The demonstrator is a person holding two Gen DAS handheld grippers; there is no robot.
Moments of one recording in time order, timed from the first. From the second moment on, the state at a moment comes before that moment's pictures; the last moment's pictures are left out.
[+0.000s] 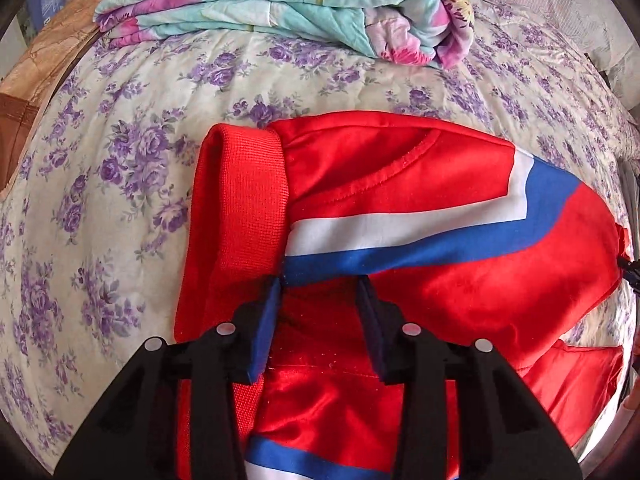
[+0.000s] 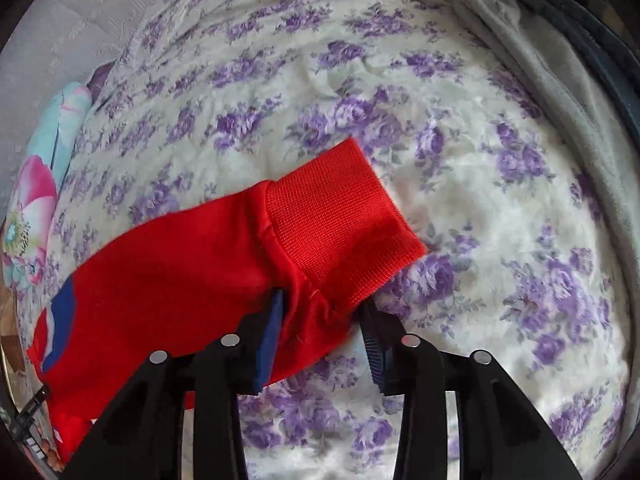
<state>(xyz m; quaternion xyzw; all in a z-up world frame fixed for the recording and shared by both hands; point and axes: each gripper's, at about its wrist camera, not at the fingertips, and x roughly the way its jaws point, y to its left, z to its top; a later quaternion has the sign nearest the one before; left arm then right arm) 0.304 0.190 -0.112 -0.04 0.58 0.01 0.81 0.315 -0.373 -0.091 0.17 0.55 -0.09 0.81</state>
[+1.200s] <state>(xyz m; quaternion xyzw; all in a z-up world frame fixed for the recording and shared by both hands) 0.402 0.231 -0.116 -0.01 0.54 -0.28 0.79 0.249 -0.132 0.025 -0.06 0.47 0.18 0.87</state>
